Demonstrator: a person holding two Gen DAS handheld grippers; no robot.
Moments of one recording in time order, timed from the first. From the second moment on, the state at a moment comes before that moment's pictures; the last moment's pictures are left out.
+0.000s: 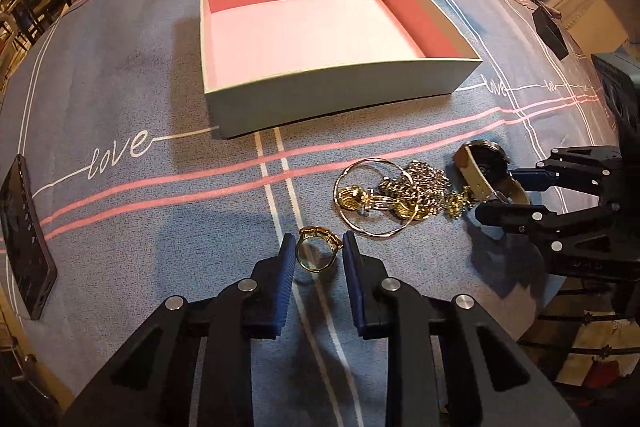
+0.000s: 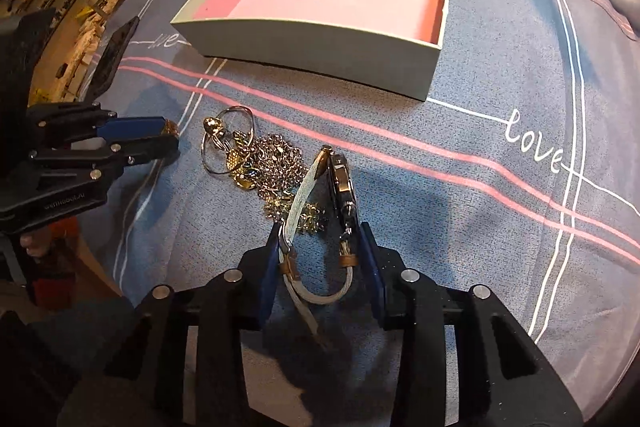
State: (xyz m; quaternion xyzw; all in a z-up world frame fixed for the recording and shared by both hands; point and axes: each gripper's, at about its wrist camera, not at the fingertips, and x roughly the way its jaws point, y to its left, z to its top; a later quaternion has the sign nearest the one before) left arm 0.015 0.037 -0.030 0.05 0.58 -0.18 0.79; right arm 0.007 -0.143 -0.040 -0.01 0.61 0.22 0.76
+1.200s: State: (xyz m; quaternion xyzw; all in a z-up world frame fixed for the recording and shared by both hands) left arm 0.035 0.011 0.002 0.05 0.59 -0.20 0.78; right arm 0.030 -0.133 0.019 0.03 0.59 0.23 0.78
